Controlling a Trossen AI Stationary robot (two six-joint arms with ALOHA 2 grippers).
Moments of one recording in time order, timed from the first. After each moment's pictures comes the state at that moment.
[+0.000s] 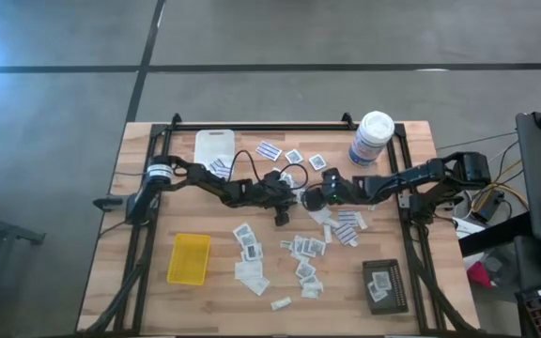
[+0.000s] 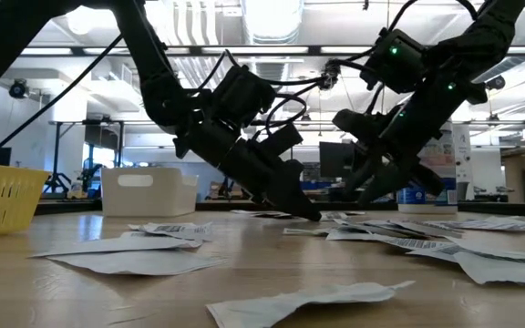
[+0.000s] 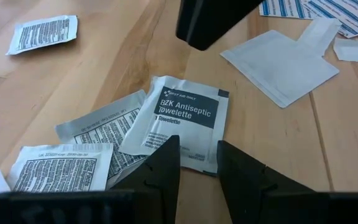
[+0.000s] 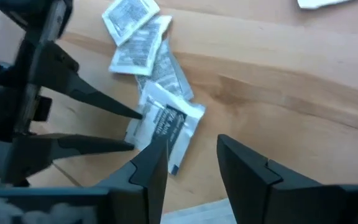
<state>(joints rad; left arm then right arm) 0.11 2.09 1.03 0.50 -0.09 -0.03 -0.09 1.51 0.56 0.09 0.28 1.08</state>
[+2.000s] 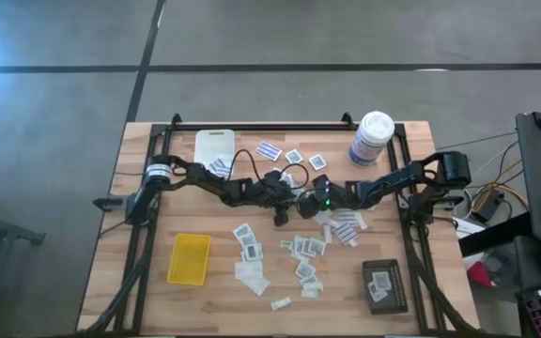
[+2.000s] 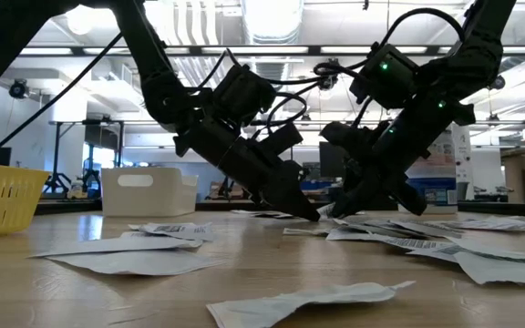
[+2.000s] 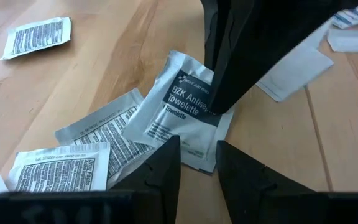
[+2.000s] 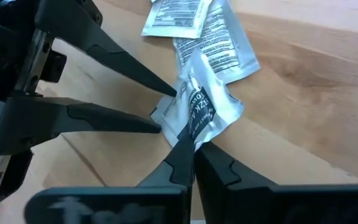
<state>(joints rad) 0.11 2.07 1.03 0.47 -0.06 0.02 -0.07 1.67 0.57 0.29 0.17 0.99</state>
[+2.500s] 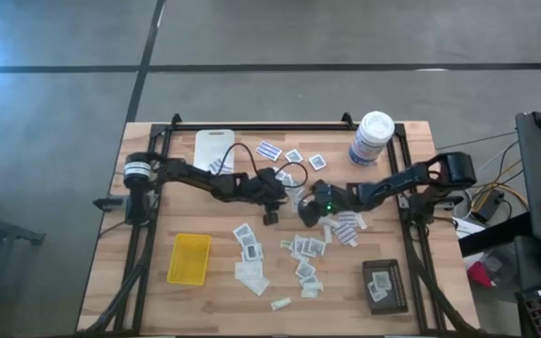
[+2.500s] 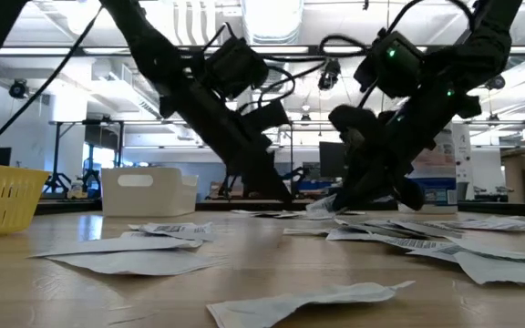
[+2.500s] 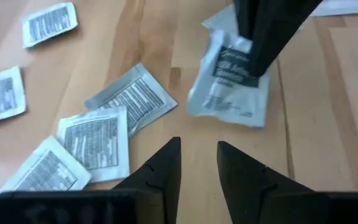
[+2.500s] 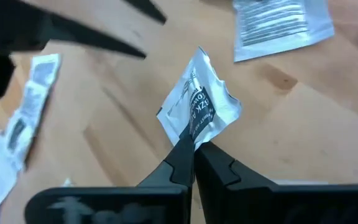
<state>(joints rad) 0.11 1.87 1.02 0.15 -0.06 0.08 -0.02 1.62 0.57 0.27 0.07 0.92</state>
